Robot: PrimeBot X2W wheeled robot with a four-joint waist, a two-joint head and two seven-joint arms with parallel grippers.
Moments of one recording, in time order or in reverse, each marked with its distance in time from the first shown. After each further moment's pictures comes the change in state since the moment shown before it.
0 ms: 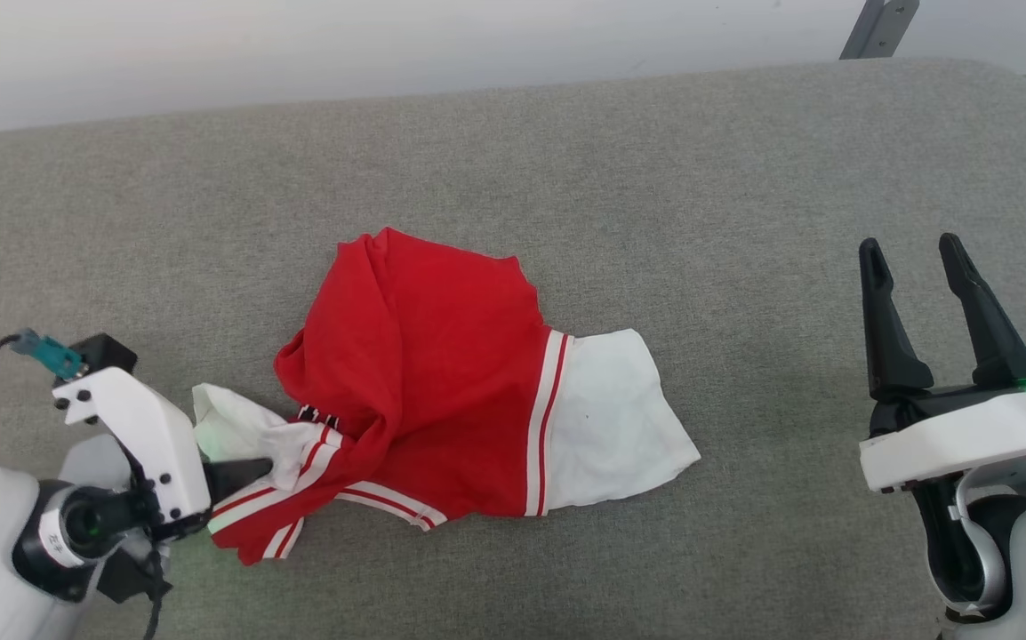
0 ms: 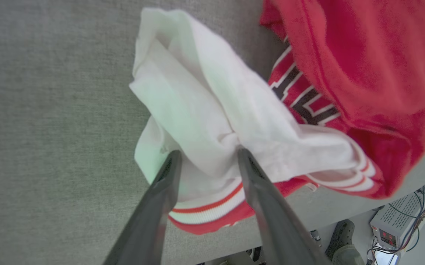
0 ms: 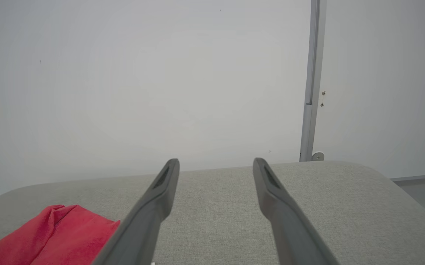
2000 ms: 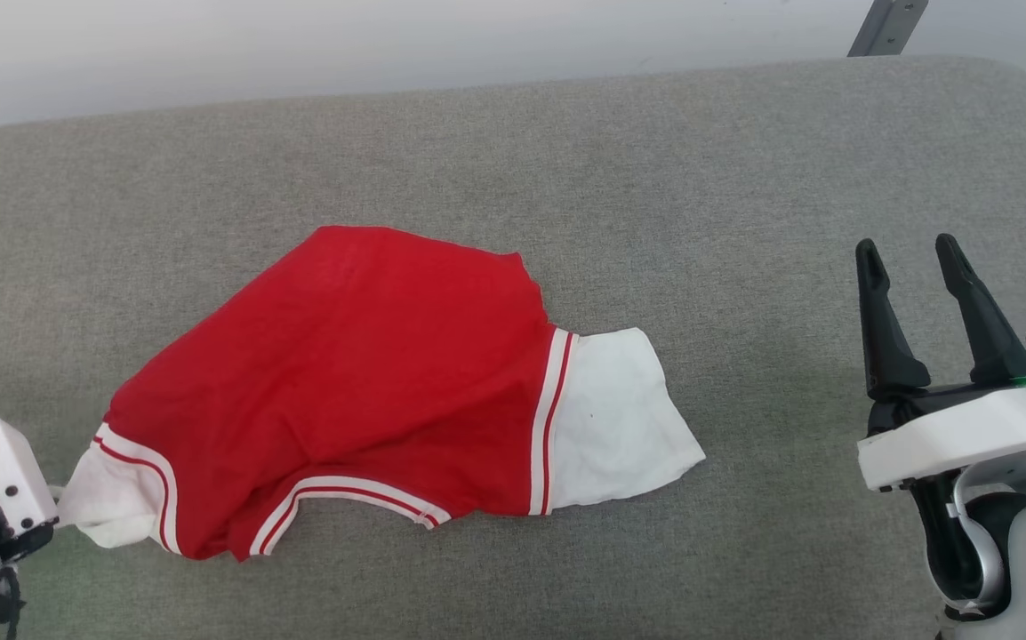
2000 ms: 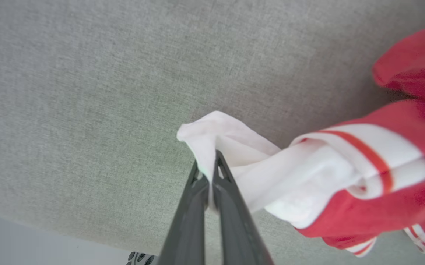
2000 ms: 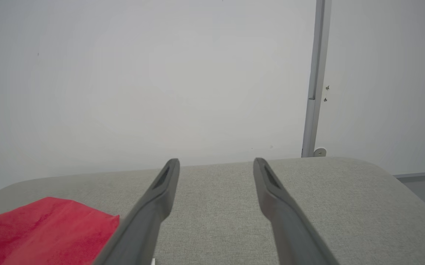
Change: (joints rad) left arm 0.047 0.184 0.085 0.079 0.057 0.154 -0.016; right arm -0.006 0.000 -0.002 0.006 -0.006 0.000 0.017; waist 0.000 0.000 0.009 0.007
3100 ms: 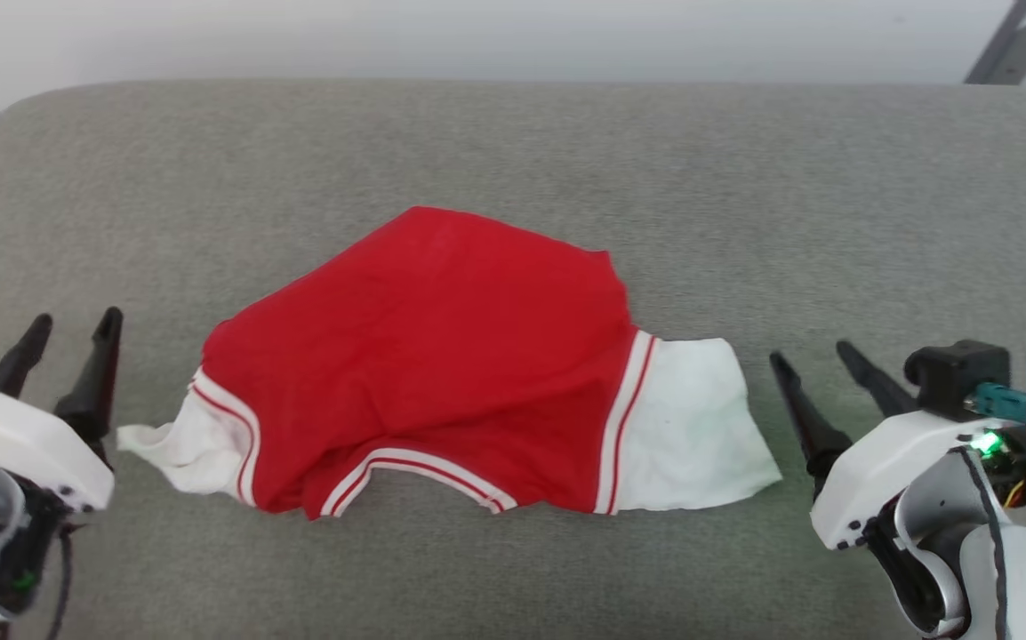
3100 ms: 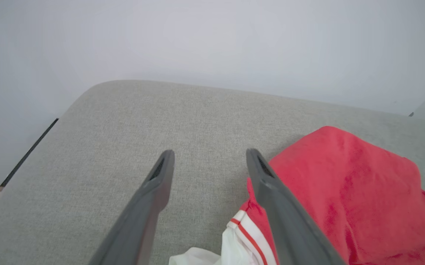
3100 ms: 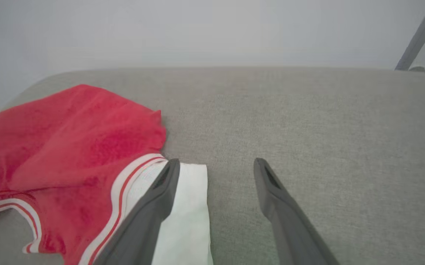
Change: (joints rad) left arm 0.059 -0.101 0.064 -0.118 0.196 -0.330 -0.771; right arm 0.026 -0.069 0.108 0.128 0.040 0.000 0.215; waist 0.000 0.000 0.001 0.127
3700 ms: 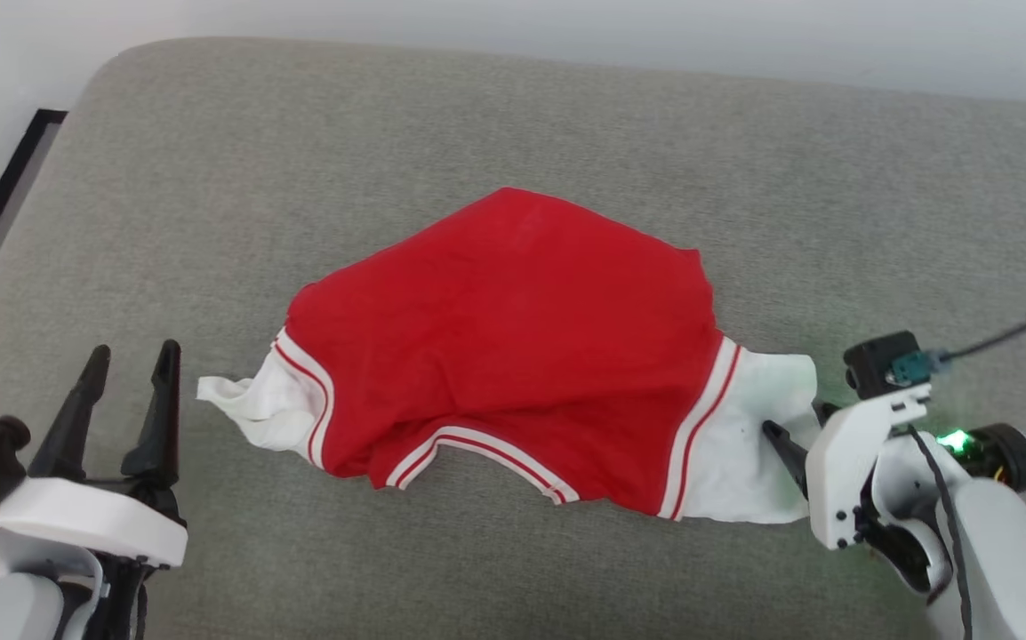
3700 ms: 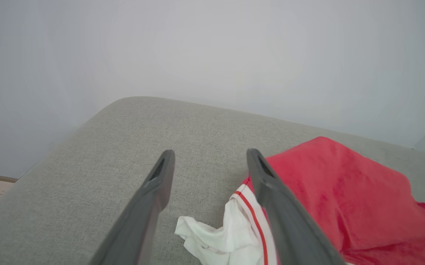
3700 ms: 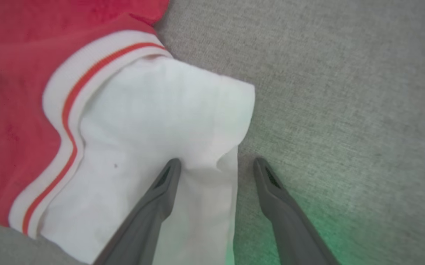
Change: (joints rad) left arm 0.132 -0.137 -0.003 -0.078 0.096 -0.012 -0.295; right arm -0.151 -0.127 0.149 0.349 0.031 0.000 0.244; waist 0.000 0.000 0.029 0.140
